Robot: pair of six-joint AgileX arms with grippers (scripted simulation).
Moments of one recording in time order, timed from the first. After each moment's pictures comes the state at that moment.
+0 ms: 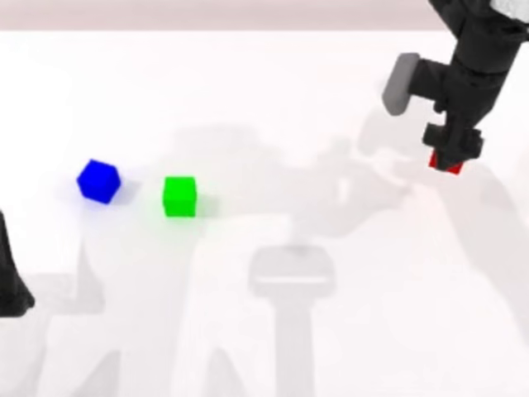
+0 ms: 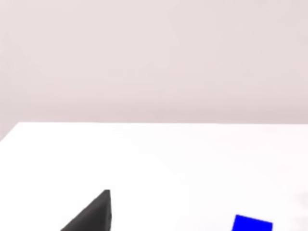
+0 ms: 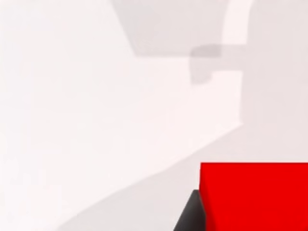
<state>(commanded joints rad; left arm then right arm) 0.00 0.00 0.00 0.00 0.00 0.00 0.25 2.28 1.97 -1.26 -0.01 -0.91</state>
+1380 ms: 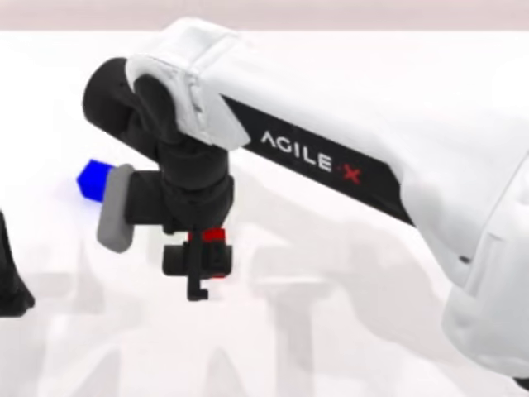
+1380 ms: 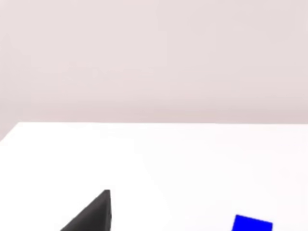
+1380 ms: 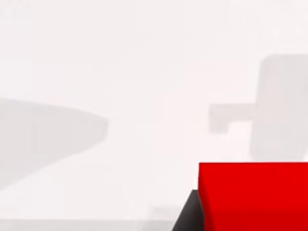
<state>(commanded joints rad) 0.00 0.00 0.00 0.00 0.00 0.00 0.93 2.48 2.37 -1.45 -0.01 -0.63</state>
